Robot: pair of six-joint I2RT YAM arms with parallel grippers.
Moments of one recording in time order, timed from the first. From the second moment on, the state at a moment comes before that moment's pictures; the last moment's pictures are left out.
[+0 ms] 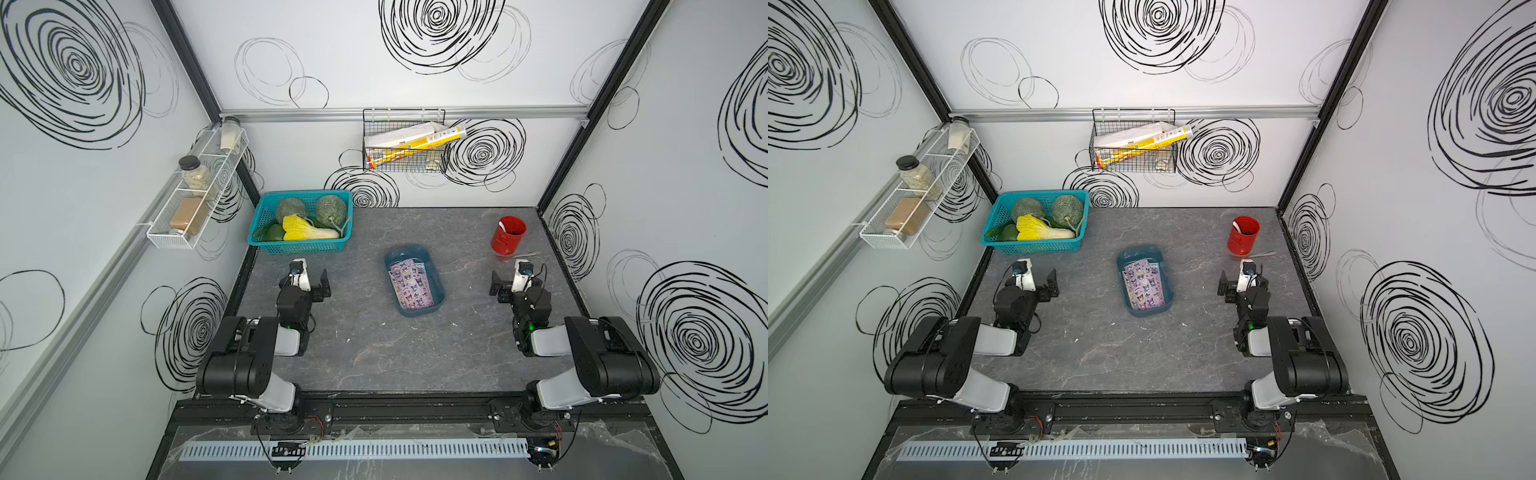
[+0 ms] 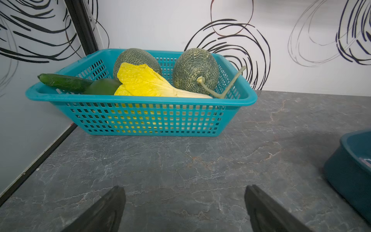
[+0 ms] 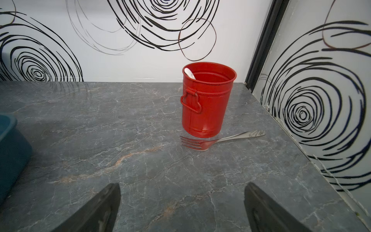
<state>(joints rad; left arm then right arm) 0.02 1.54 0.25 1.08 -0.03 -0.06 0.02 1.50 0.22 1.10 0.06 0.01</state>
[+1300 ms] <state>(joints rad) 0.02 1.45 0.41 0.77 -0.02 -0.10 0.02 1.38 0.42 0.71 0.16 0.08</state>
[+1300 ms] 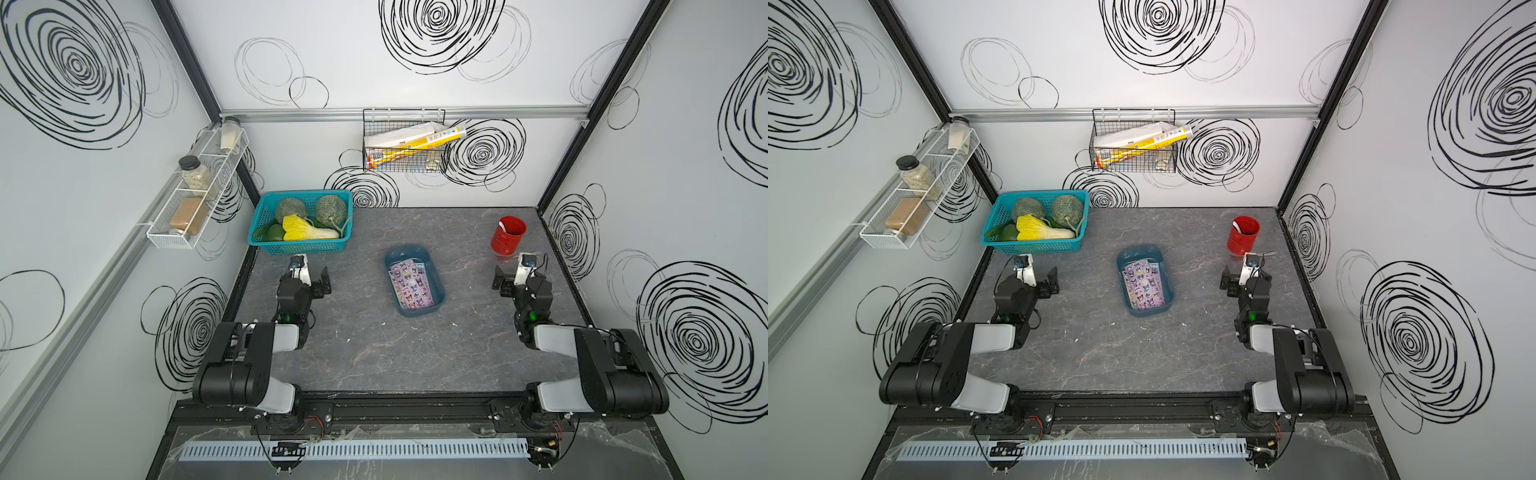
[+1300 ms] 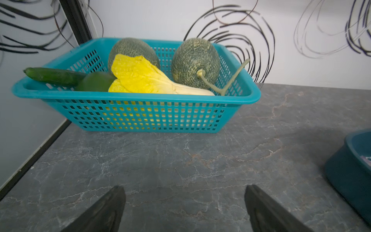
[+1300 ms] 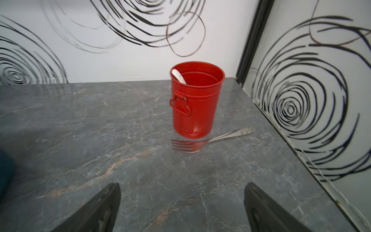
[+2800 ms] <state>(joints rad) -0.08 1.35 0.91 -0.40 0.35 -0.35 0.72 1.88 1.34 -0.42 0.03 0.38</state>
